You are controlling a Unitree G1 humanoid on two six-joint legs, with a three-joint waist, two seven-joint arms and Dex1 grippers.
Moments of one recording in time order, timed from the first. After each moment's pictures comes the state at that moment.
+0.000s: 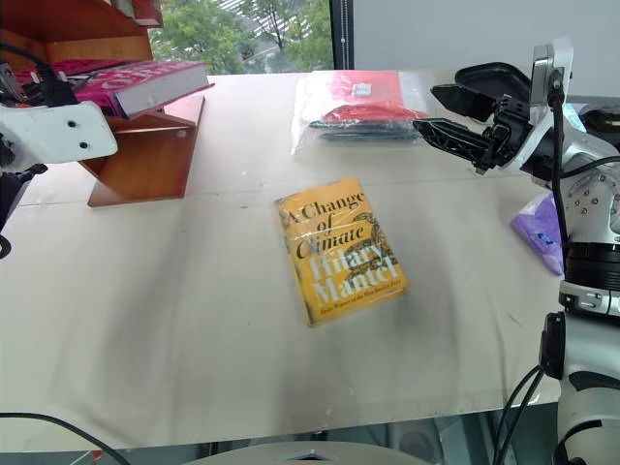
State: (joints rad) left arm -0.40 1.35 0.15 -0.21 0.43 0.26 -0.73; right arm -0.83 -0.66 -0.22 0.17 0.75 0.63 1.13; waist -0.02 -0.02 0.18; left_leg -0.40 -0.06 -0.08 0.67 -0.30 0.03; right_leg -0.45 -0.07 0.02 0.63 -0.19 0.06
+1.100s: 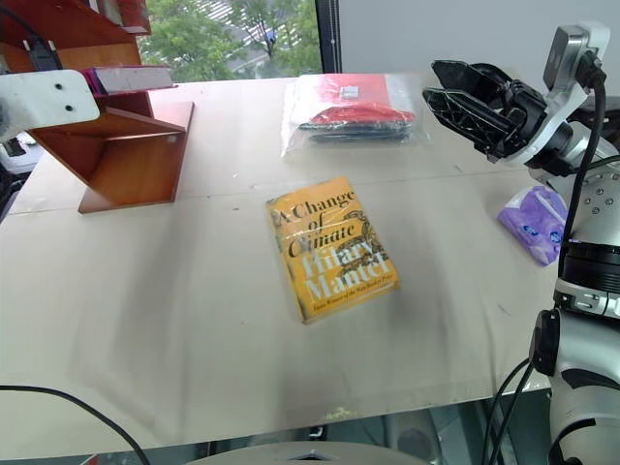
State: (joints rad) left arm -0.84 1.31 -0.17 0.16 0.56 0.28 -0.91; right arm -0.85 -0.61 -0.29 0.14 0.95 0.74 1.10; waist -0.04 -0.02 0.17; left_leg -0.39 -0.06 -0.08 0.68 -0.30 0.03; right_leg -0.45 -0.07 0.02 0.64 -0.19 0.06
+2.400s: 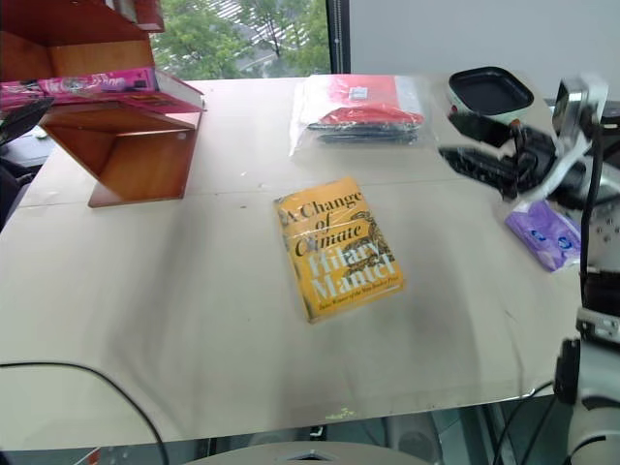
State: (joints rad) left arm -0.65 1.03 0.57 -0.49 0.10 0.80 -1.05; right arm -0.55 -0.70 -0.29 0.08 0.81 0.60 1.22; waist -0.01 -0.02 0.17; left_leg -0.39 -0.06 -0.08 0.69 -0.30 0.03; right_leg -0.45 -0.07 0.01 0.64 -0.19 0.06
